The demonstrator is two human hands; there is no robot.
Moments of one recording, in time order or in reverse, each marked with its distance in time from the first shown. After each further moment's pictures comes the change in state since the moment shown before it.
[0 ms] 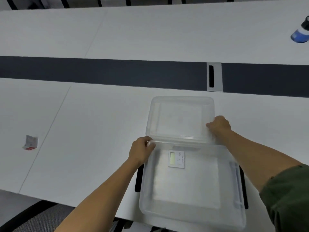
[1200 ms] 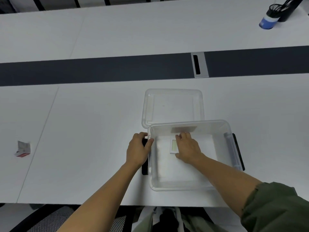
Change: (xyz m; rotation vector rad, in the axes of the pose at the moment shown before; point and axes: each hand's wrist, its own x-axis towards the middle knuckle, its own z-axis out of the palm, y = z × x) left_hand -0.041 -0.043 0.001 0.007 0.069 0.144; right_hand -0.152 0.045 0.117 -0.745 -0.077 -0.597
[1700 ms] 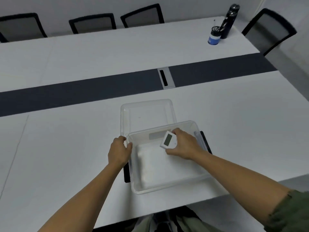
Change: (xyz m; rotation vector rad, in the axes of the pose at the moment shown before) left_hand 0.014 0.033 -0.009 0.209 -0.009 0.036; right_hand -0.078 0.044 -0.074 0.536 0.203 0.182
